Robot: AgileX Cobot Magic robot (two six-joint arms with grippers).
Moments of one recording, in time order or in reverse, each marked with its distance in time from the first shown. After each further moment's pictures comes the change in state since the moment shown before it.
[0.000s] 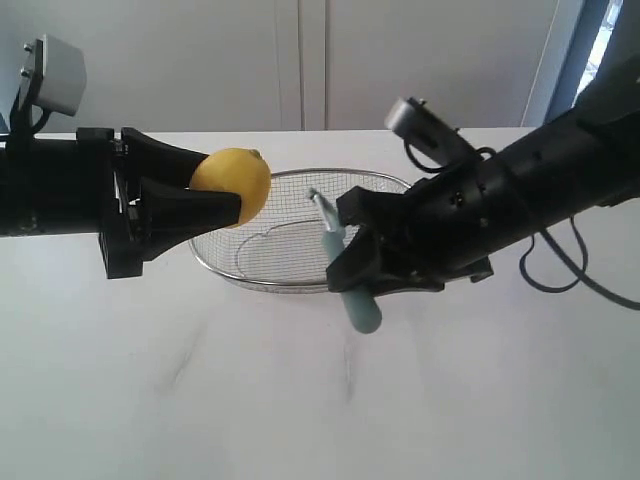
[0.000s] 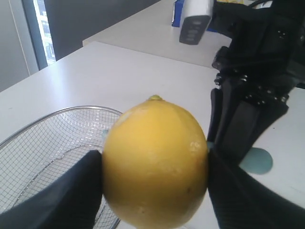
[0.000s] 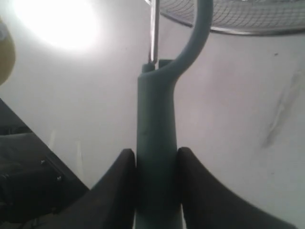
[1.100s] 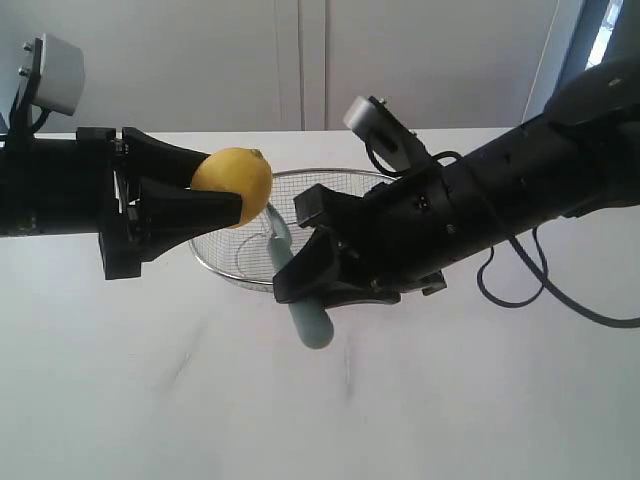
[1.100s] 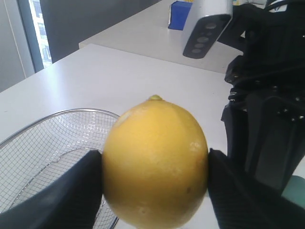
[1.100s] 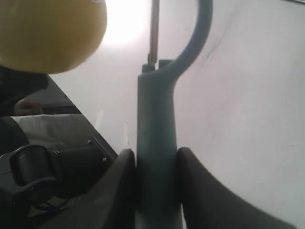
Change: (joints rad) left arm 0.000 0.000 0.000 0.000 0.013 0.000; right arm 0.072 0.000 0.000 0.158 0.064 -0.071
